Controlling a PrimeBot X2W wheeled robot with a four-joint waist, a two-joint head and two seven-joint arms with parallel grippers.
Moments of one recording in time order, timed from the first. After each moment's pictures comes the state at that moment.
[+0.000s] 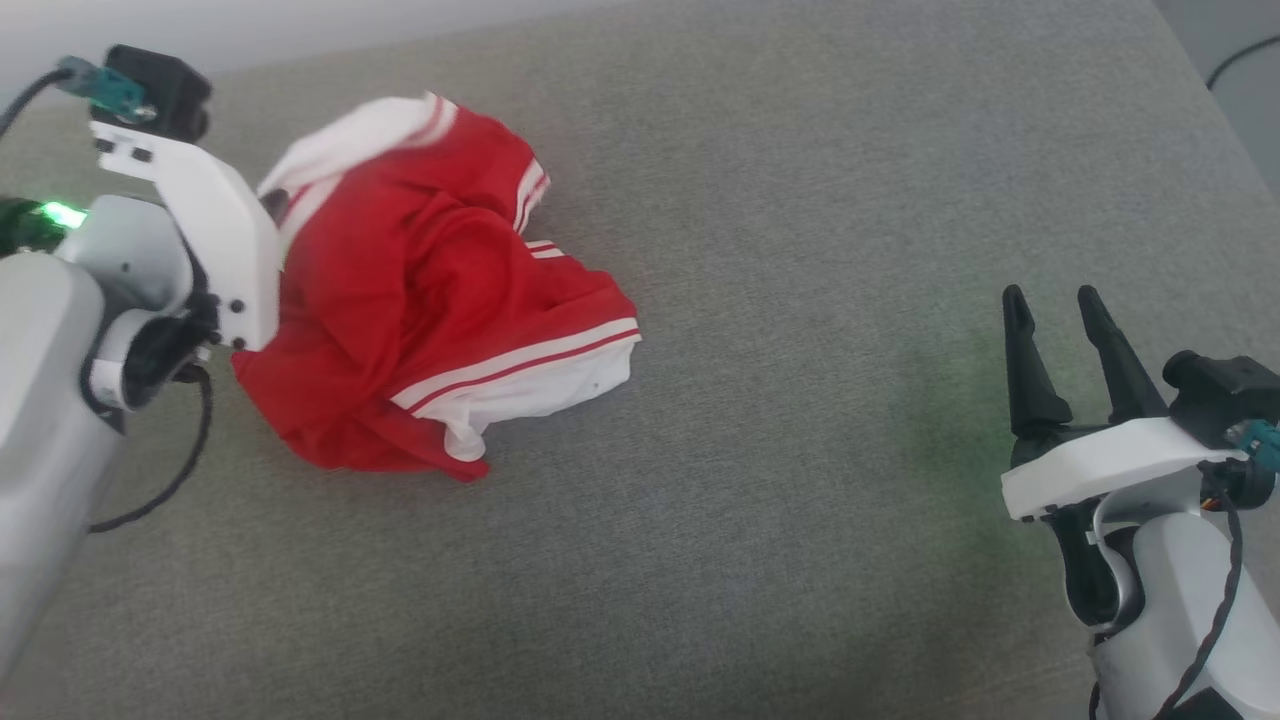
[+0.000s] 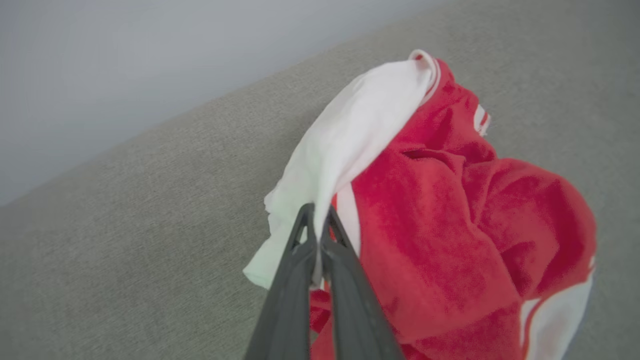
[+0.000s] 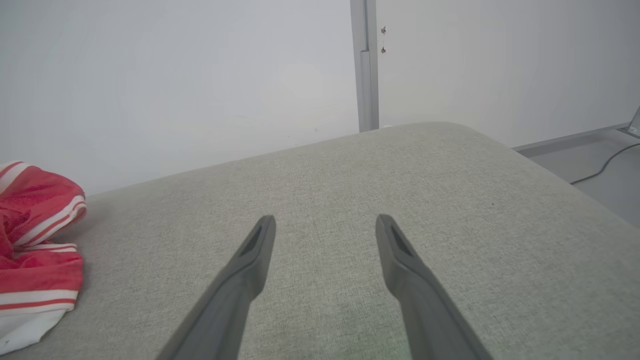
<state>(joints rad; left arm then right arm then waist) -0.88 0.65 -0.58 0.39 -0.79 0.03 0.56 -0.36 -0.15 0.01 0.39 0.40 0.13 -0.25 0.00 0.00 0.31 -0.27</state>
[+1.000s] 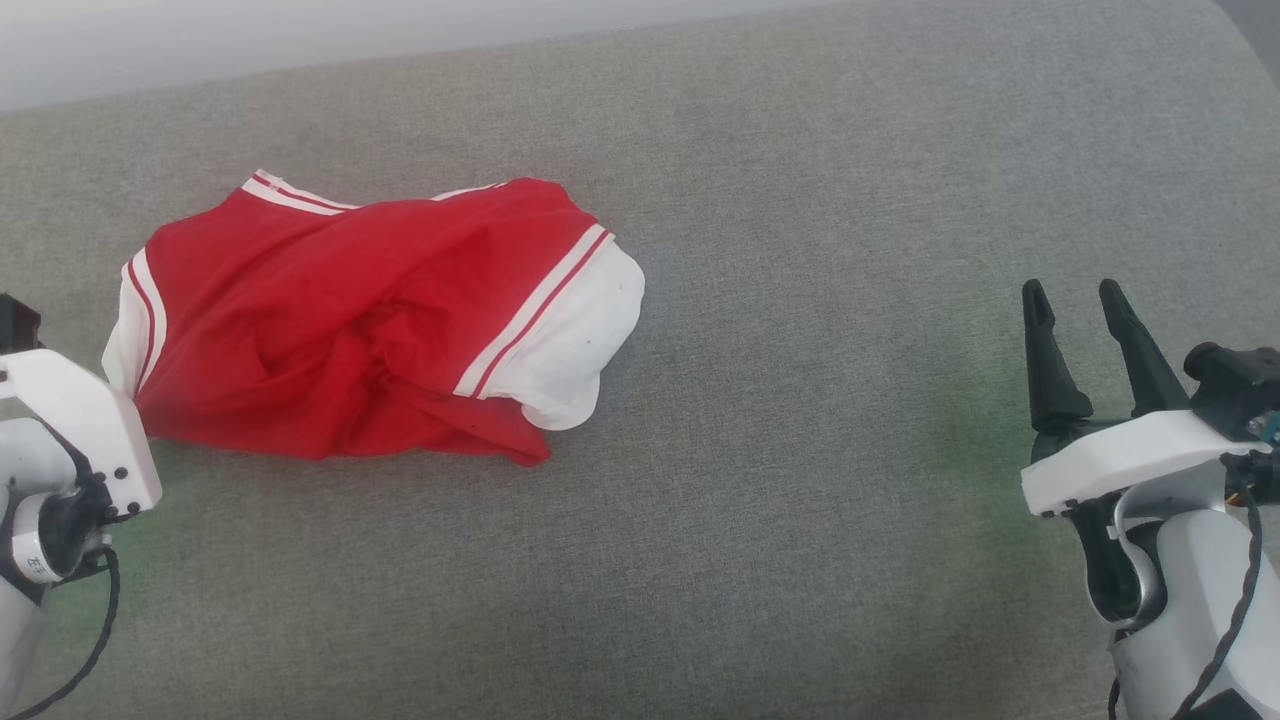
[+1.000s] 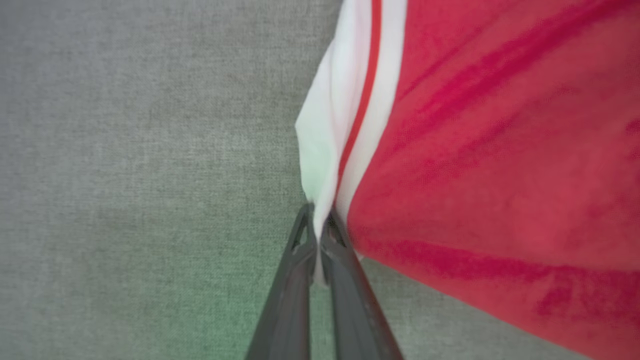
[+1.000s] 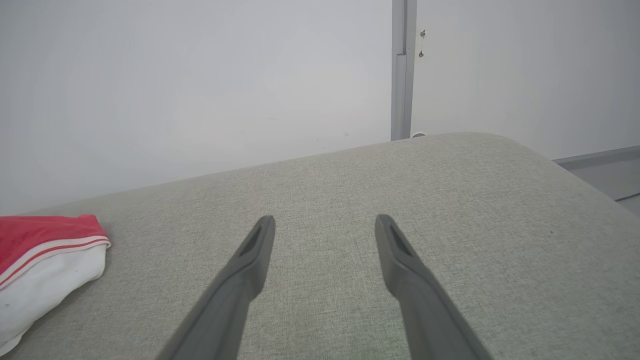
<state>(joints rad) -0.58 0.72 -0.45 0.56 -0.92 0.21 0.49 -0.35 -0.17 -0.01 0.35 0.38 0.13 -0.21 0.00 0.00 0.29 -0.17</state>
